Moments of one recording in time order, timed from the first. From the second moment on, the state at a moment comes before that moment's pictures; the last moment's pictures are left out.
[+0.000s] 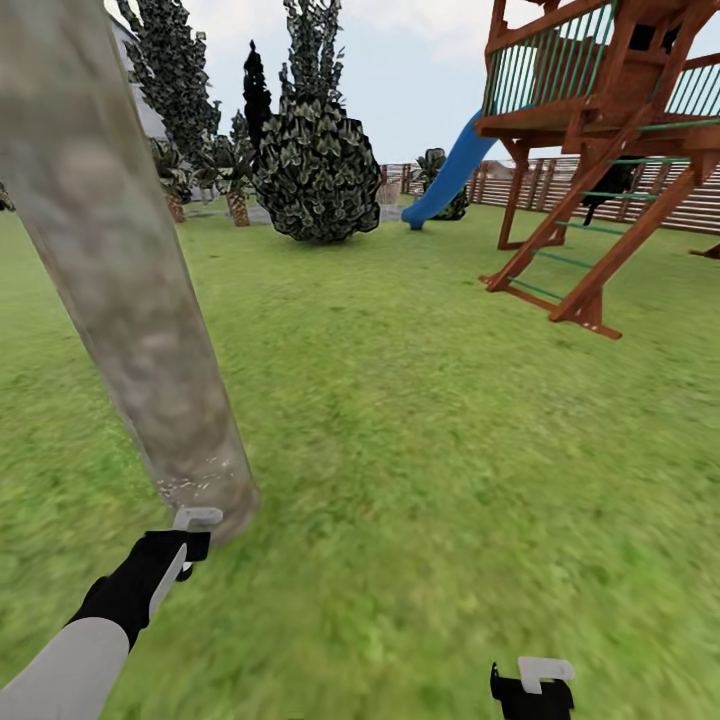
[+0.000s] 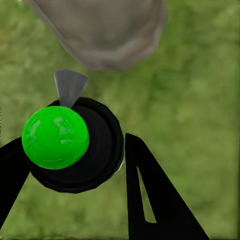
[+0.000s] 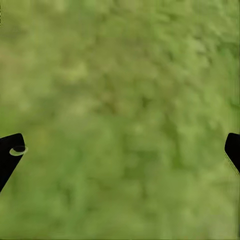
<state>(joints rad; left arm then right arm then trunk) -0.65 0.15 0.04 -0.67 -0.02 0.54 0.08 -0.42 0.00 -0.43 -0.14 0.48 -0.40 -0.26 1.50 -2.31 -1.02</state>
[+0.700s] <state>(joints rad) -0.65 0.15 0.04 -0.67 -0.02 0.55 0.08 -0.42 0.00 -0.43 -0.14 0.48 -0.40 -0.26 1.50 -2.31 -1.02</state>
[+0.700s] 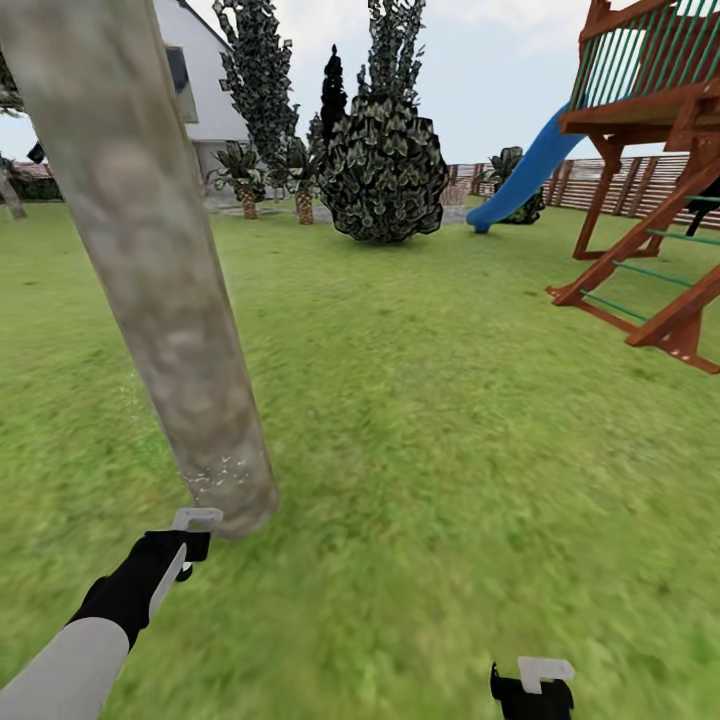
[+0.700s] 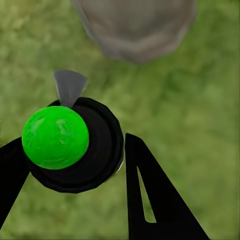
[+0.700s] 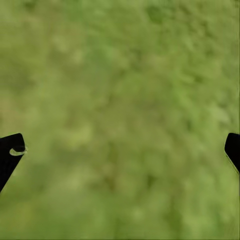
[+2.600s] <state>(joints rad) -0.80 0.12 0.02 -0.77 -0.01 0.68 -0.11 -0.42 0.00 -0.43 -0.14 0.48 -0.40 -0.26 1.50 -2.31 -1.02</state>
